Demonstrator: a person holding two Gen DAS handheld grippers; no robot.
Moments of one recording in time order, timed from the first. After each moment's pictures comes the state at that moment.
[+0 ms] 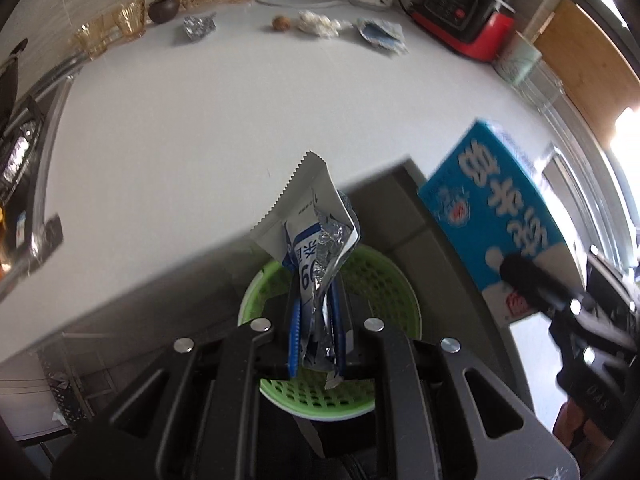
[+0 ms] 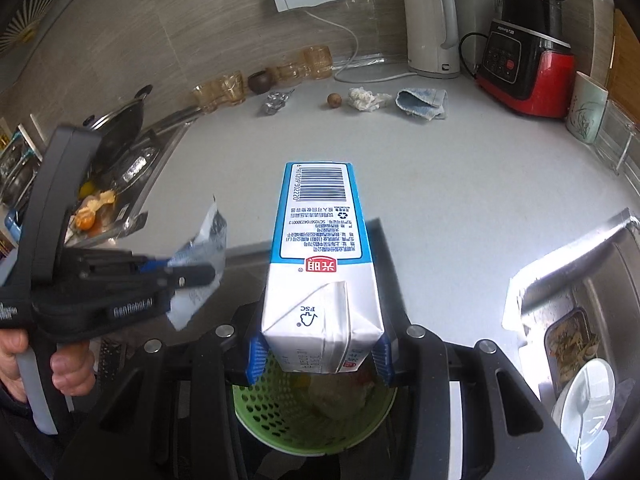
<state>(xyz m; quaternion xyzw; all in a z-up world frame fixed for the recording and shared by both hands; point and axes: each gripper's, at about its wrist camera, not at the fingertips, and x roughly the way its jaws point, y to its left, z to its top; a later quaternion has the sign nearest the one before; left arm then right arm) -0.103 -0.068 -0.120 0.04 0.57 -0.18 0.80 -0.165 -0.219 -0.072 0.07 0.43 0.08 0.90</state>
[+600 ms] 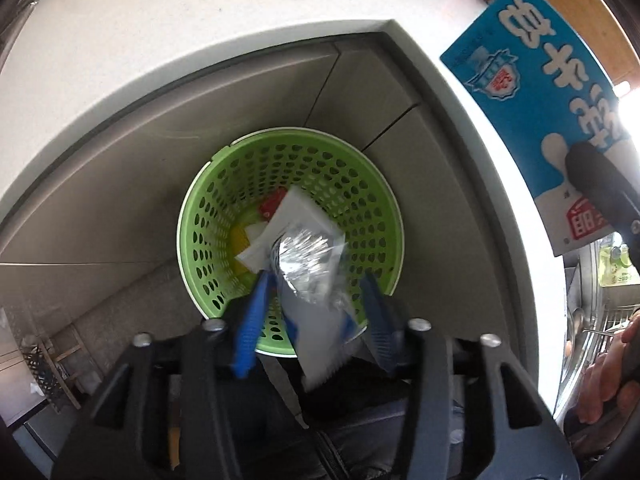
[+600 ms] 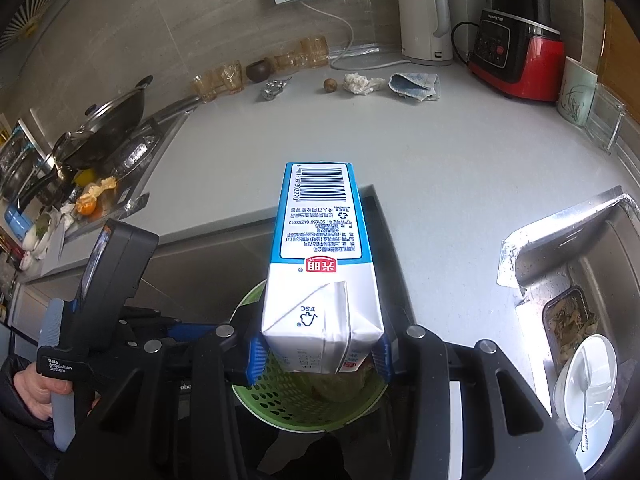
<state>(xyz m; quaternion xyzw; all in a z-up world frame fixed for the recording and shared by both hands) -0.143 -0.071 -0.191 0.02 0.65 -0.22 0.73 -0.193 -0.221 -0.083 0.07 0.44 0.08 0.89</state>
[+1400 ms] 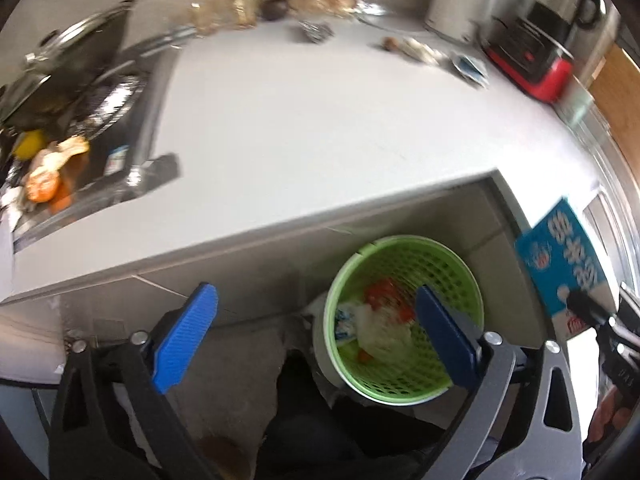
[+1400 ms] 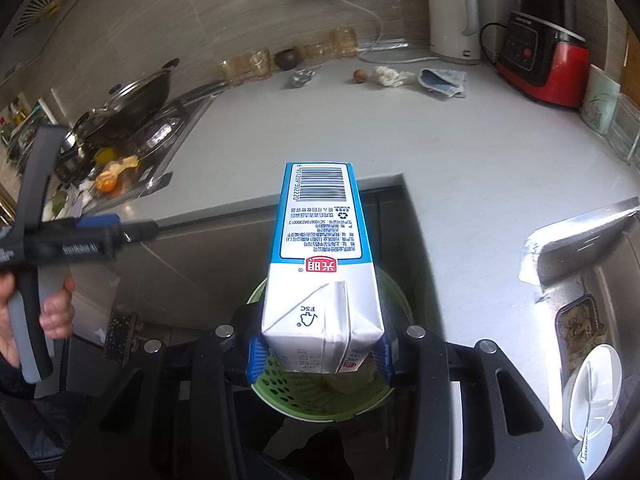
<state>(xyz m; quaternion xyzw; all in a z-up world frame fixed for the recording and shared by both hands) -0.140 0.035 -0.098 0.01 0.52 -0.05 0.85 -0.199 -0.206 -0.088 0.06 0.45 0.13 0.88</state>
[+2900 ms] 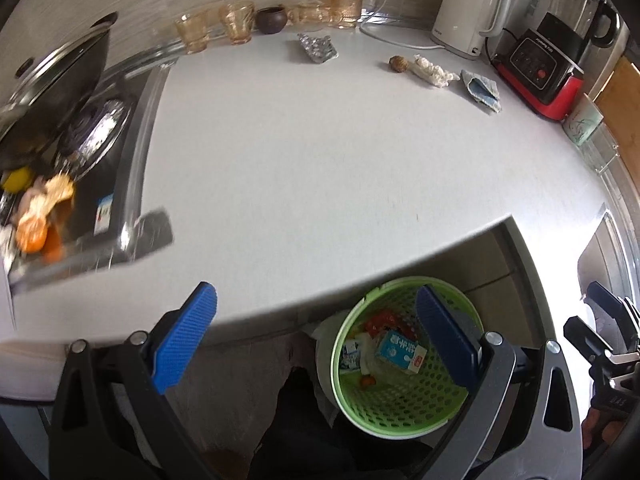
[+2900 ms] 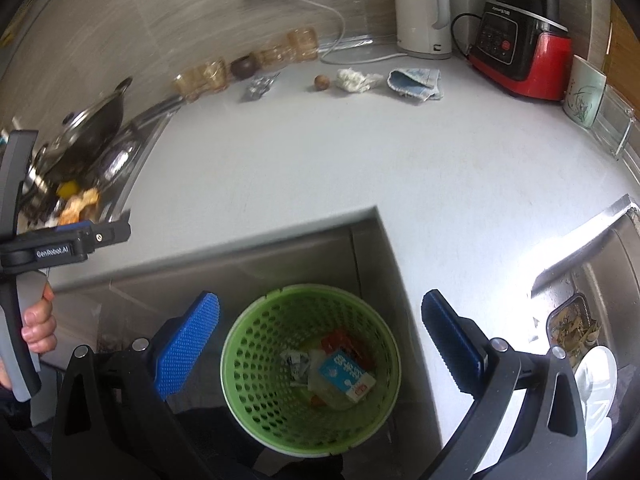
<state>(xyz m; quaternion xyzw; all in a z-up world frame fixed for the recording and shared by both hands) -0.062 0.025 -0.094 0.02 0.52 -0.07 0.85 -0.135 -0.212 -0.084 0.08 0.45 0.05 0.89</state>
